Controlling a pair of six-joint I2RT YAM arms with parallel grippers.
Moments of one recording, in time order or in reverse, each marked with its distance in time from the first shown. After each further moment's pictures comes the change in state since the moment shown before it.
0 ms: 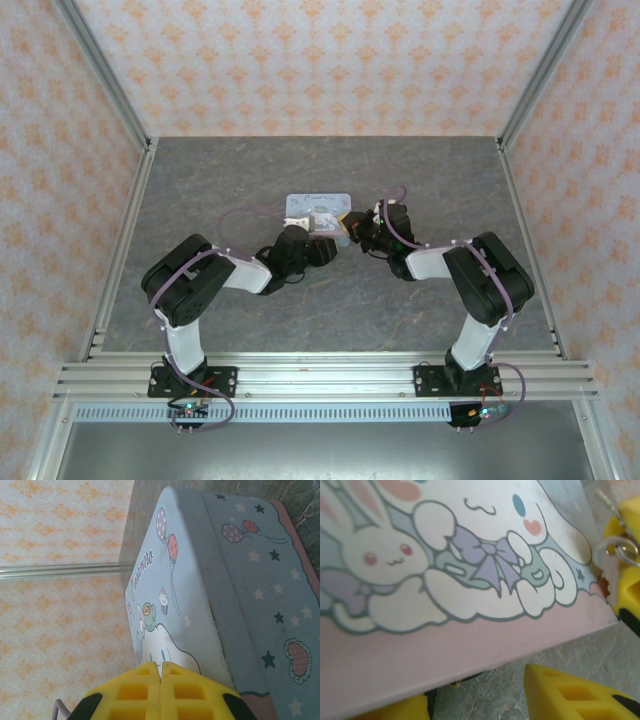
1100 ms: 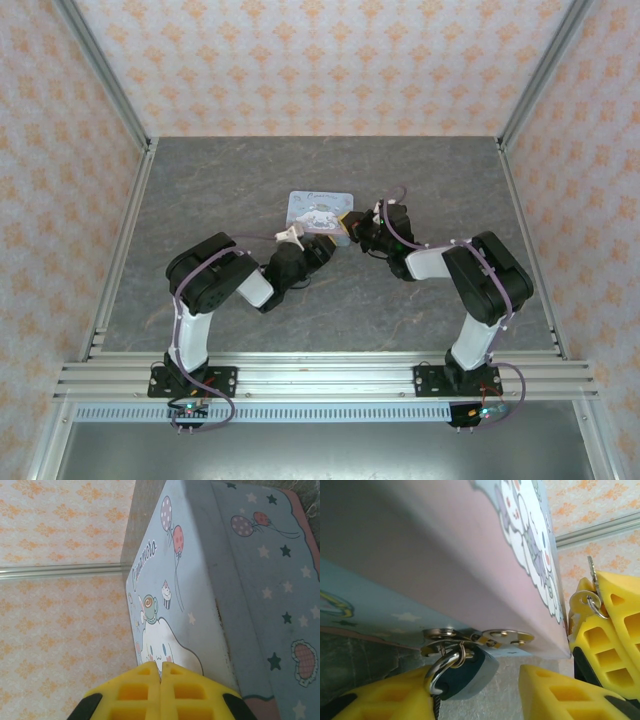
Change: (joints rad) left arm -0.033 0.154 -0.127 0.531 -0.068 -0.392; right arm 0.000 0.006 -0.002 0.015 0.000 0.004
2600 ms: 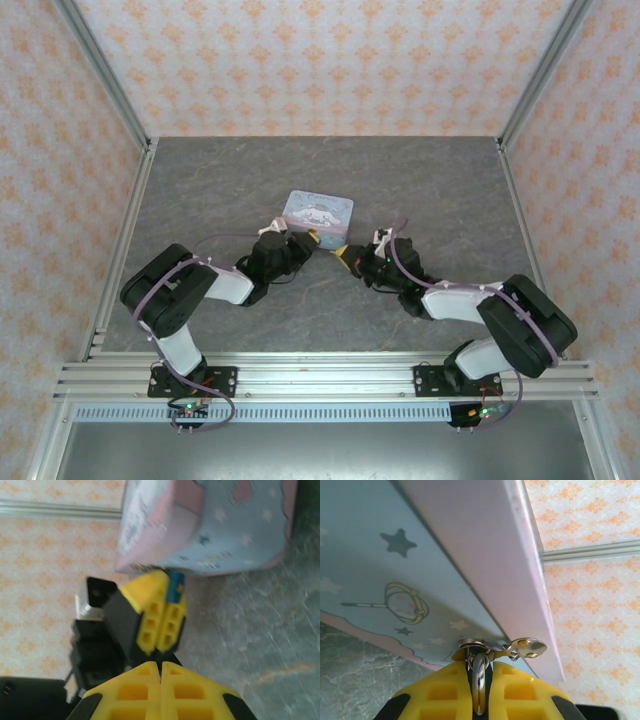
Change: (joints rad) left arm 0.097 -0.303 -0.063 -0.320 0.116 -0.104; right arm 0.179 -0.352 -0.312 -0.036 0.042 -0.003
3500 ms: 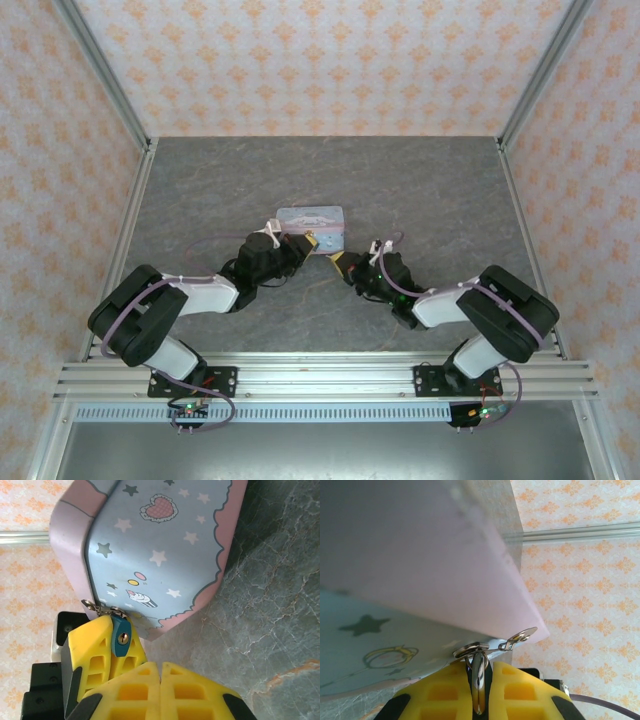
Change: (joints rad) left arm 0.007 -0.195 -0.068 -0.089 0.097 -0.068; right arm 0.104 0.118 -0.043 0.220 0.193 0.145
